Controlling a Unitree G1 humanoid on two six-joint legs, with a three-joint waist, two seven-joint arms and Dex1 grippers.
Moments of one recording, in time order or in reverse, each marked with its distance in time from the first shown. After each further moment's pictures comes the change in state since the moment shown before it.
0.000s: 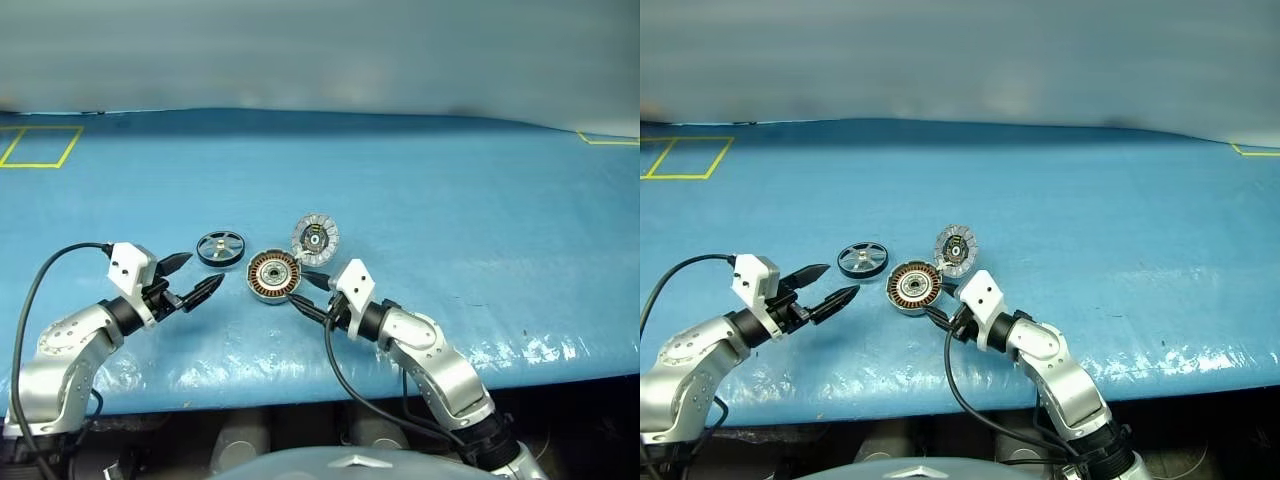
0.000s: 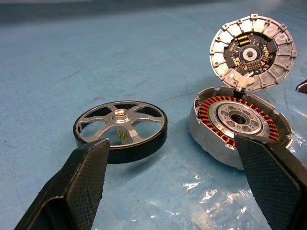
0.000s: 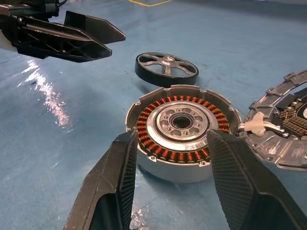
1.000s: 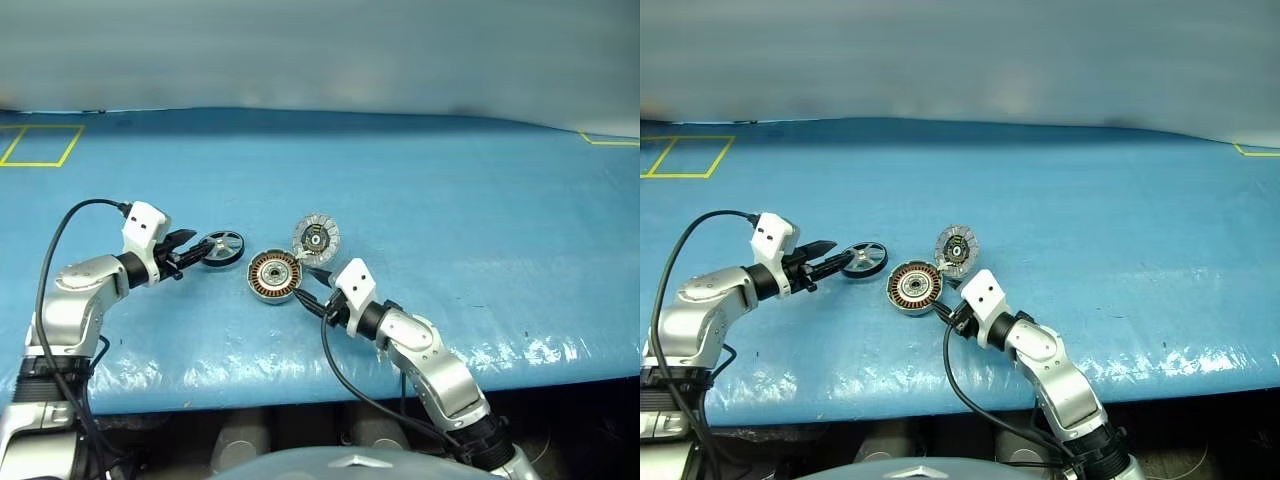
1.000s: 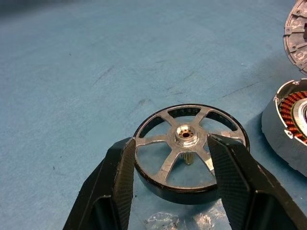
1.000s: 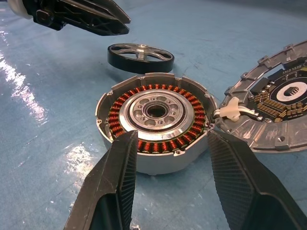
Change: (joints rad) left arm -0.330 0.055 -0.123 0.277 0.156 0.038 -0.032; right arm 0.007 0.031 -0.004 0.022 -0.056 0.001 -0.065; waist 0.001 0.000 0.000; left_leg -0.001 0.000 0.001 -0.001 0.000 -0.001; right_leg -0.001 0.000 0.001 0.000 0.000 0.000
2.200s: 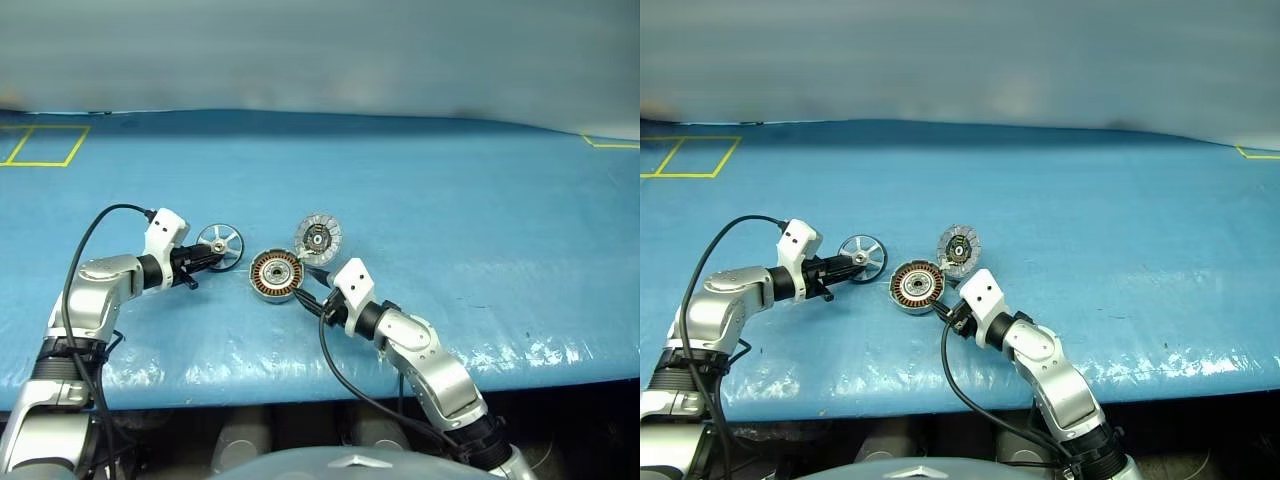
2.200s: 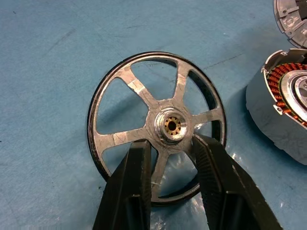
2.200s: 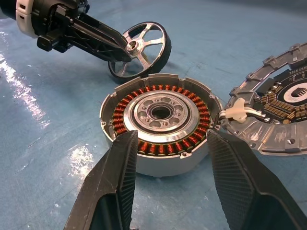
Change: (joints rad) left arm -0.069 0.000 -0.099 0.139 0.053 0.047 -0.089; right arm 0.000 0.012 0.001 0.000 -0.005 0.020 -0.015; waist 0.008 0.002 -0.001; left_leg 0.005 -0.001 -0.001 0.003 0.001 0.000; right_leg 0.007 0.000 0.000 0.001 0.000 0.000
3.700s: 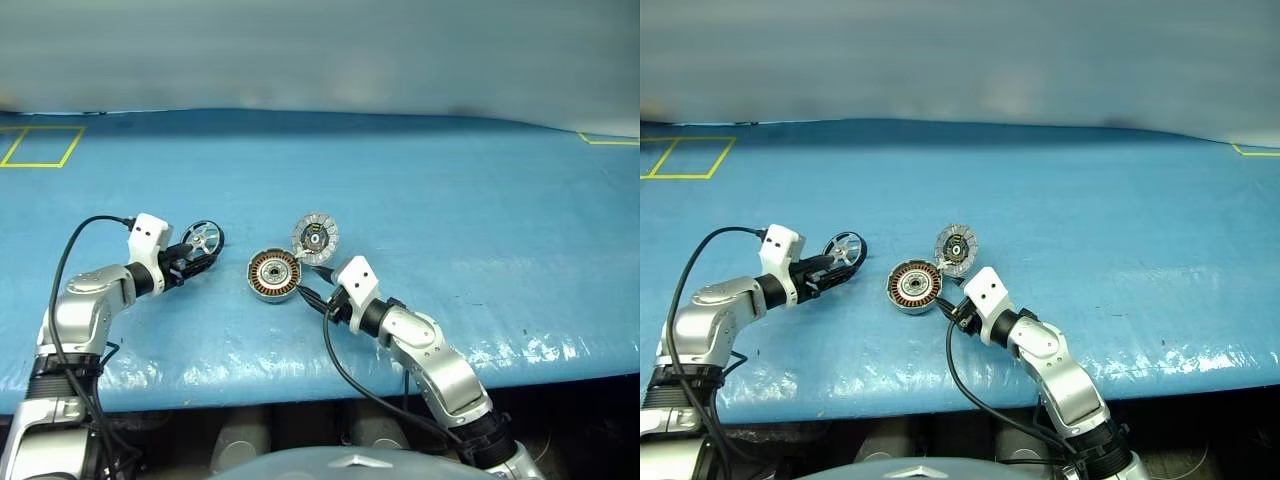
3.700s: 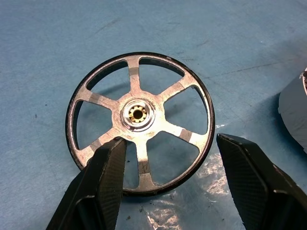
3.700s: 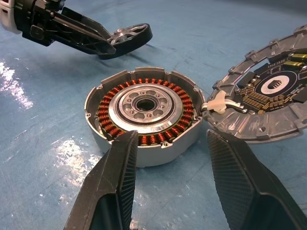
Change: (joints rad) left arm 0.078 -0.039 0.119 -0.076 -0.058 0.069 0.124; right arm -0.013 -0.028 -0.012 0.002 0.003 0.001 0.001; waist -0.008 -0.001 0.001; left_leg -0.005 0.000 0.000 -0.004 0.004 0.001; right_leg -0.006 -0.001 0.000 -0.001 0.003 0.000
